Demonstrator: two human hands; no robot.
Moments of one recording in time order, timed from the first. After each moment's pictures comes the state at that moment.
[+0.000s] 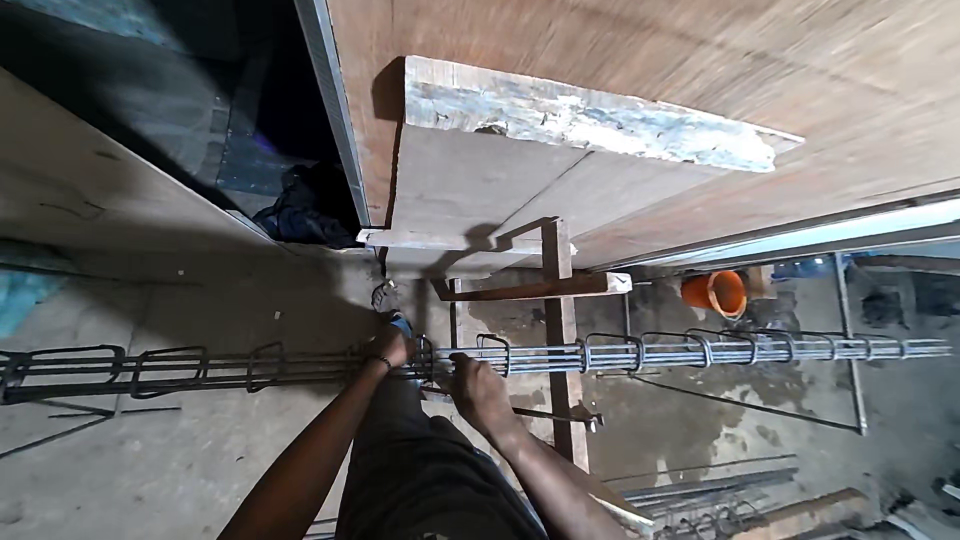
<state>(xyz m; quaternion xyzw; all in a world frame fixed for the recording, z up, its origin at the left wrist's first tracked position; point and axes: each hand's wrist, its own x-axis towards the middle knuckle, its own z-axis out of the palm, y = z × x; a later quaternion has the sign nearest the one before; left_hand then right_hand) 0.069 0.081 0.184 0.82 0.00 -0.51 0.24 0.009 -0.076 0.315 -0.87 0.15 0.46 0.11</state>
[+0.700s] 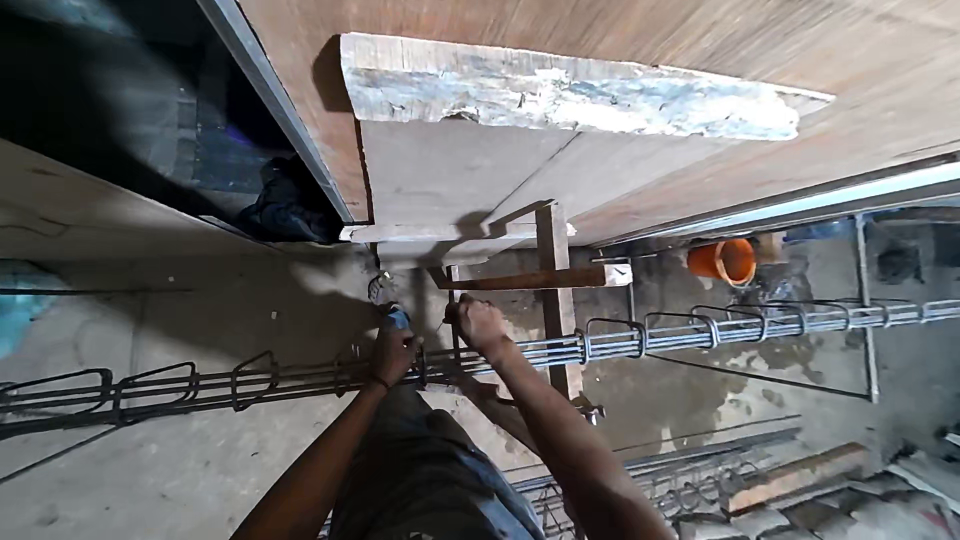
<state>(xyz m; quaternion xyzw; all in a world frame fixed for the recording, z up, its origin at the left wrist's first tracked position) 0.056 0.057 0.181 0.83 0.04 -0.40 0.38 0.101 -0.141 0.225 -0.91 -0.02 0.41 0.10</state>
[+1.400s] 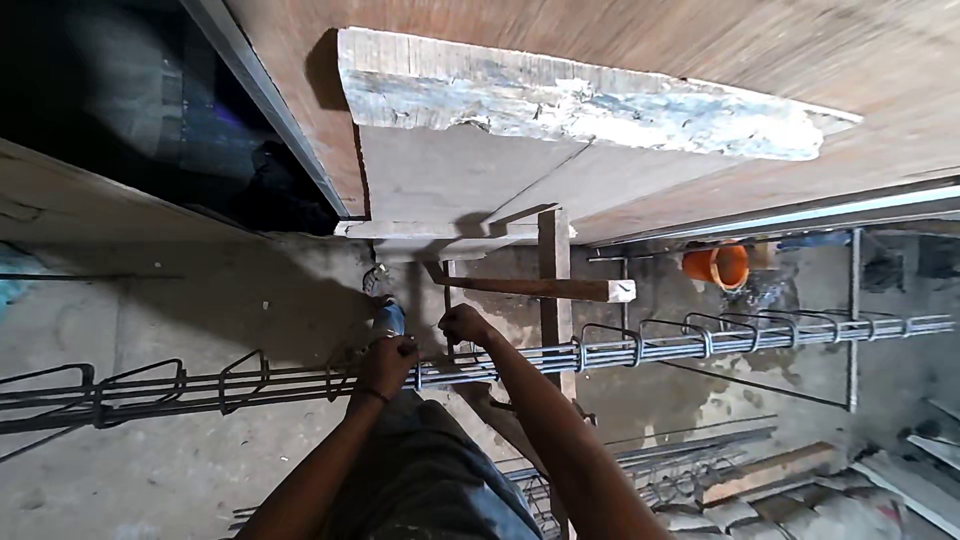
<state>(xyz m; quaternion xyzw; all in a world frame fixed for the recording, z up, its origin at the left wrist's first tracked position) 0.049 0.052 0.182 0.82 0.09 -0.41 0.39 0.102 -0.171 0.126 -0.73 0.14 0.53 0.40</state>
